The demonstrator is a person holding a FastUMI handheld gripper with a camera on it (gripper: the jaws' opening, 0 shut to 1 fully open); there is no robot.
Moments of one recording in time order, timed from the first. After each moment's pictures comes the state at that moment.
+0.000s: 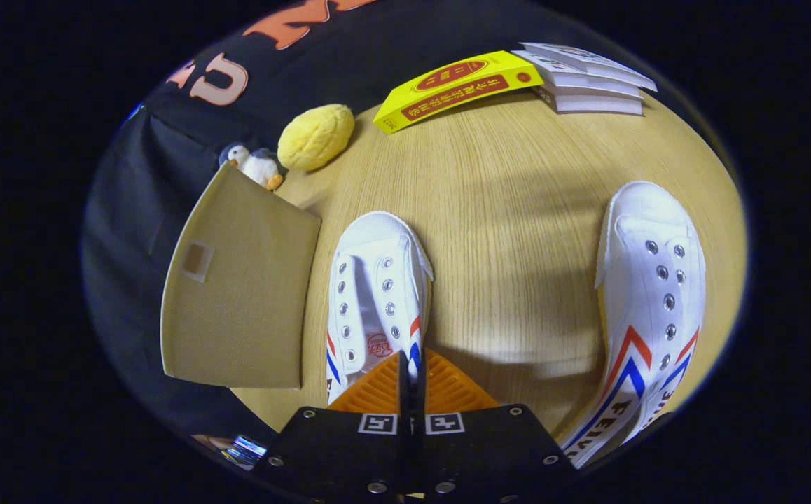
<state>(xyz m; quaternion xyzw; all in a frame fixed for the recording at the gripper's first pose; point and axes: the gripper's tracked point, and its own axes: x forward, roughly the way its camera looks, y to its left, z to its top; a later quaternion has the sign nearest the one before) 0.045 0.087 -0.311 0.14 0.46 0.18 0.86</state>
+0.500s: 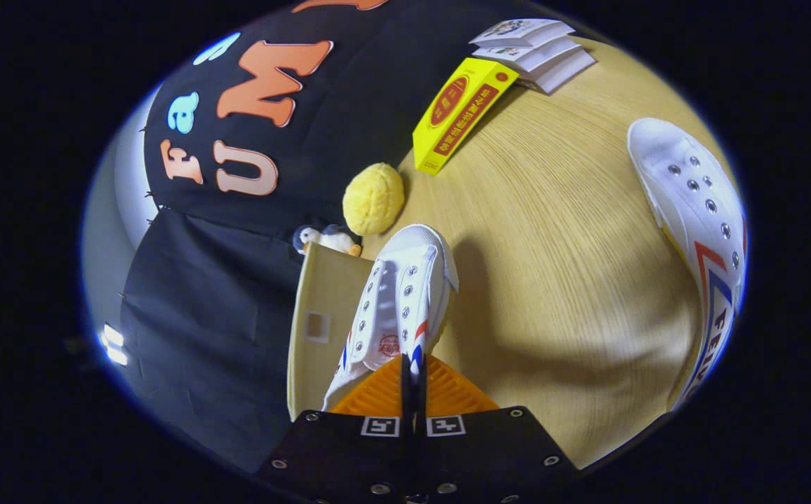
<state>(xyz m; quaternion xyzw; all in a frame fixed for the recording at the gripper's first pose) 0.038 0.150 -0.220 0.36 0.38 0.25 0.82</state>
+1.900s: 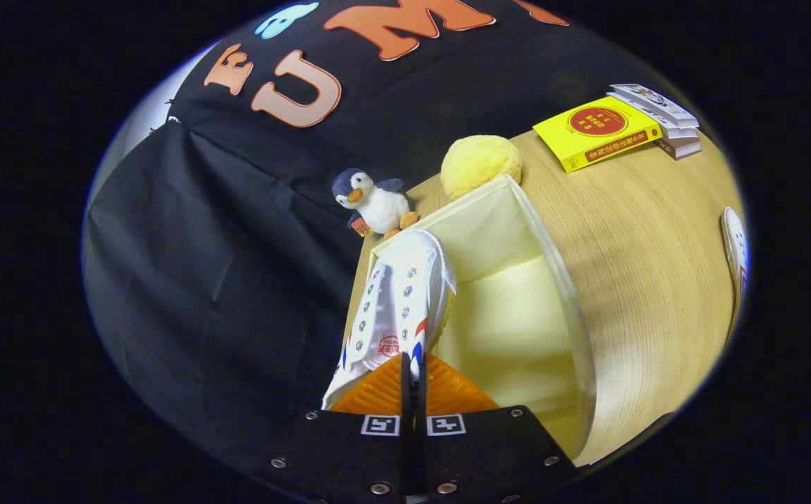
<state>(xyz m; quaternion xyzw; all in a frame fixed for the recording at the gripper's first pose) 0.017 0.373 -0.176 0.20 0.39 0.21 0.87</state>
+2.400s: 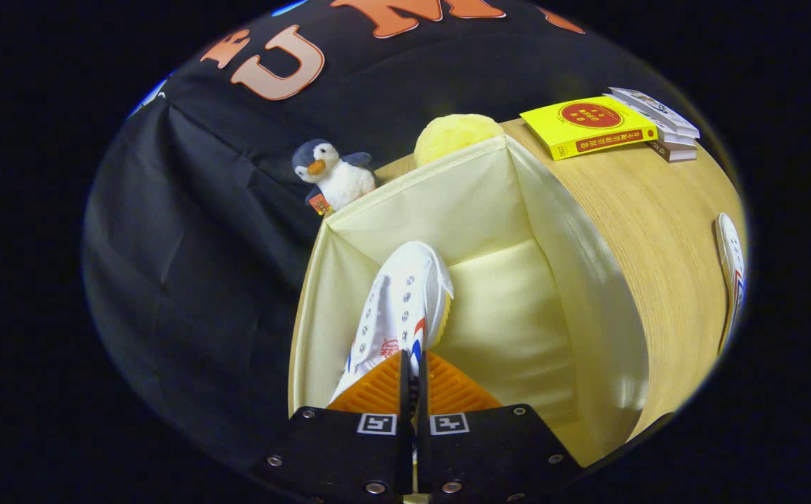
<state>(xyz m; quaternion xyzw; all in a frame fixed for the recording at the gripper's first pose) 0.032 0.383 -0.225 0.15 0.41 0.16 0.88</state>
